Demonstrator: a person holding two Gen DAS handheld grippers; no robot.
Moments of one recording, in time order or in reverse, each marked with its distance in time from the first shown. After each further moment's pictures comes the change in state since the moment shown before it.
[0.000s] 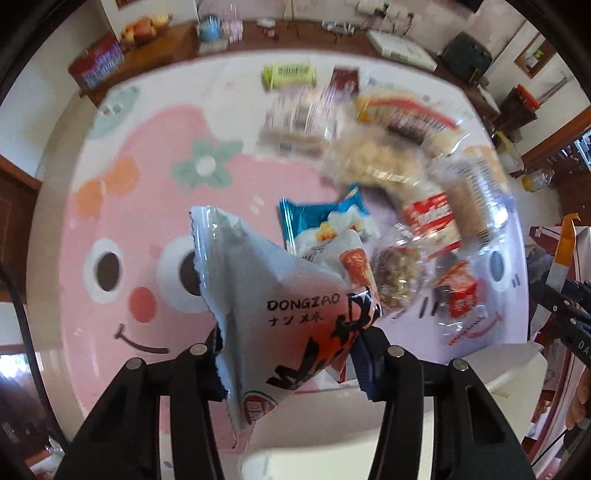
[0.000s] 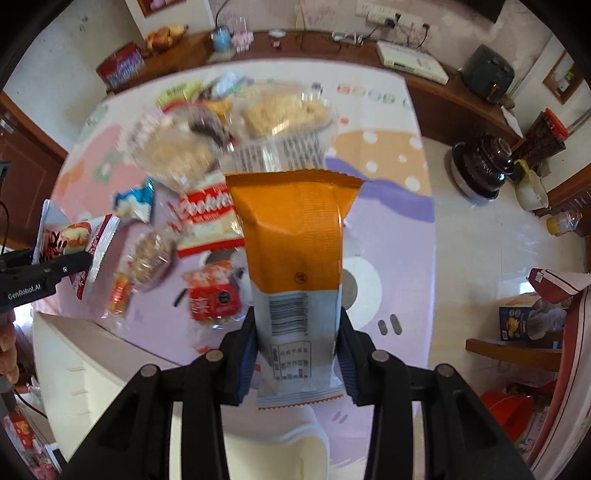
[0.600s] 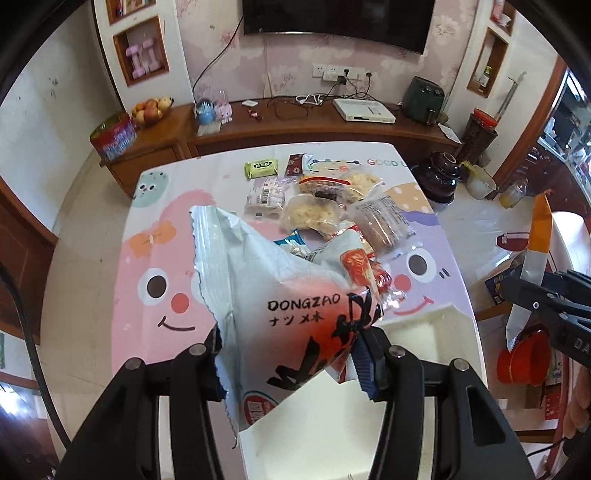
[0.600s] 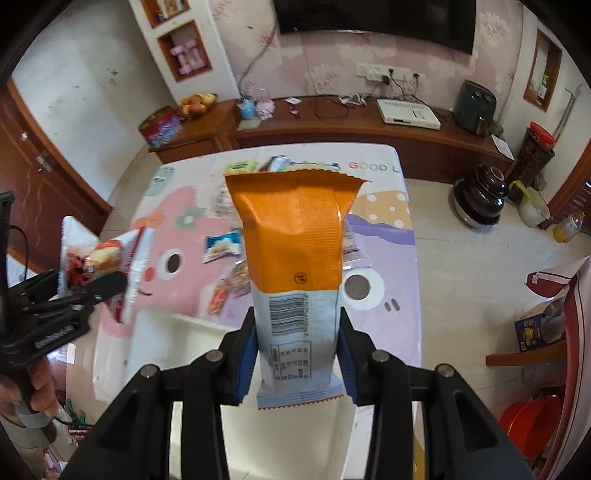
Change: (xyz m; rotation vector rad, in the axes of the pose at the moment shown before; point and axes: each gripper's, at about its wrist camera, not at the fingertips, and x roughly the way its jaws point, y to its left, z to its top) left arm -0.172 -0.024 -0.078 0.093 -0.273 0.010; right arm -0.147 0.015 -0.057 0.039 -0.232 0.117
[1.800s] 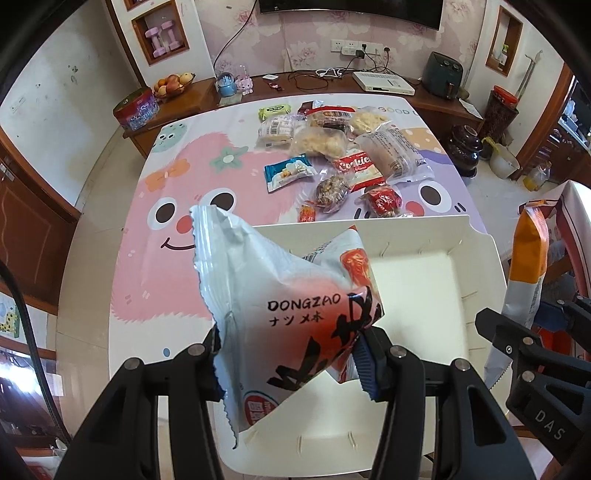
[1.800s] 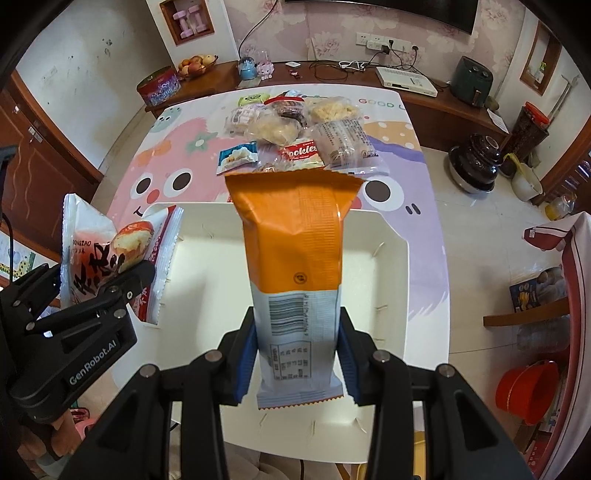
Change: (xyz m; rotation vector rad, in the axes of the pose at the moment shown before) left arm 0.018 -0.033 -0.098 -0.025 0.075 0.117; right arm 0.020 0.047 -0.108 0.001 0.114 -0.062
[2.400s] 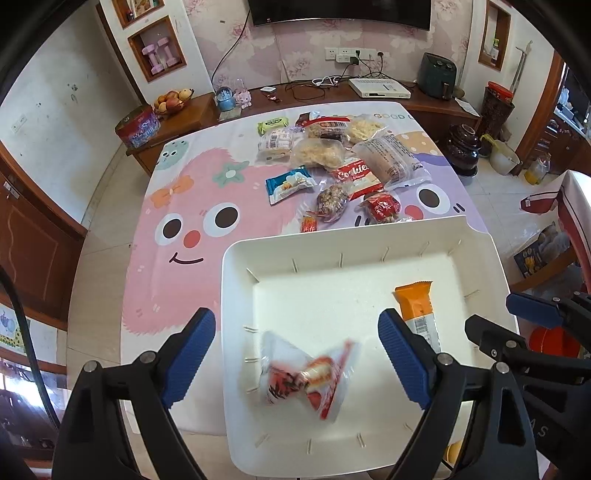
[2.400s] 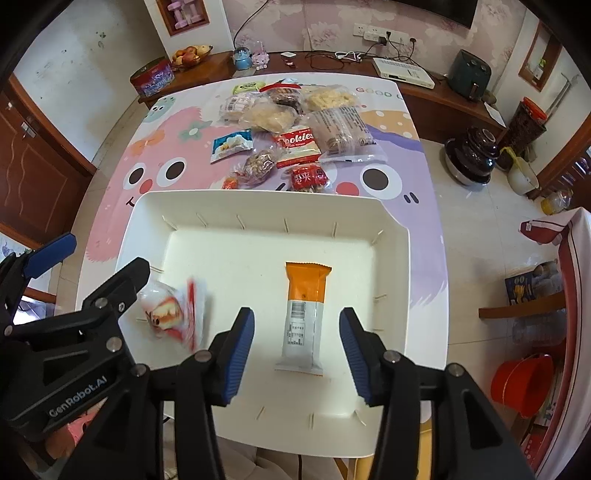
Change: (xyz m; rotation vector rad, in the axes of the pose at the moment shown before) left arm -0.011 -0.004 0.000 0.048 -0.042 0.028; right arm 0.008 0.002 -0.004 0.008 0.039 -0.025
